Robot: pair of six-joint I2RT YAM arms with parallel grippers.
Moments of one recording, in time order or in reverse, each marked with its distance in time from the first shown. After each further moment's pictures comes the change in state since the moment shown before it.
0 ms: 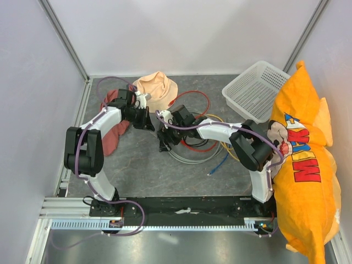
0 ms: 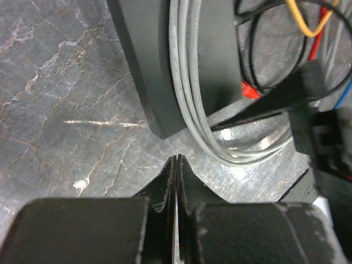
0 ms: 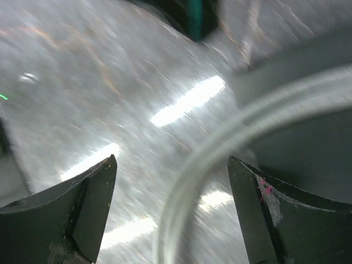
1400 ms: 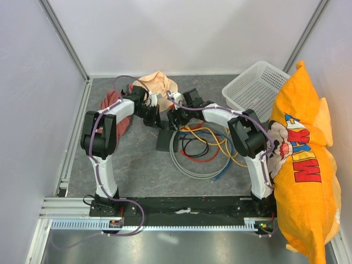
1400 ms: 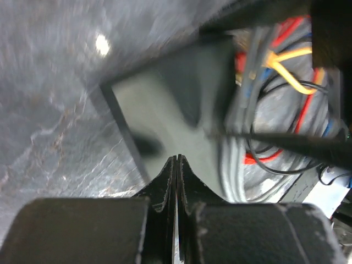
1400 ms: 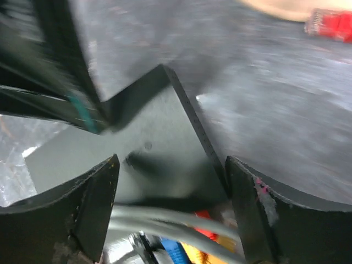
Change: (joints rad) left arm -0.069 0.276 0.243 -0.034 0.041 -0.048; right arm -0.220 0.192 0.259 -0.102 -0.003 -0.148
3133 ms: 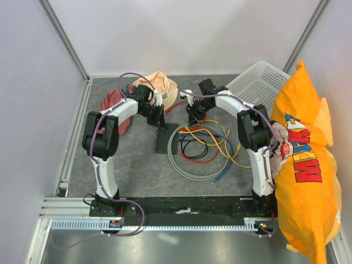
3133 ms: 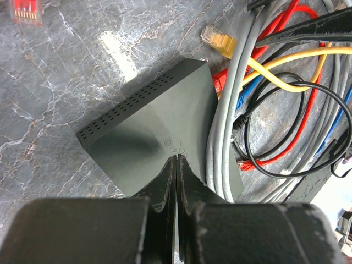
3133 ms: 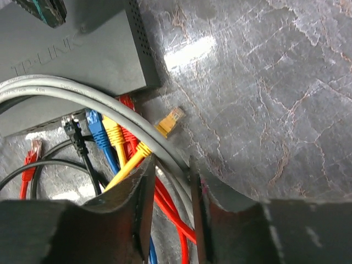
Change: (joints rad) left arm -0.053 -0.011 0.008 -0.016 -0.025 0.041; right arm -0.151 0.066 0.222 -0.520 -0.159 -0.509
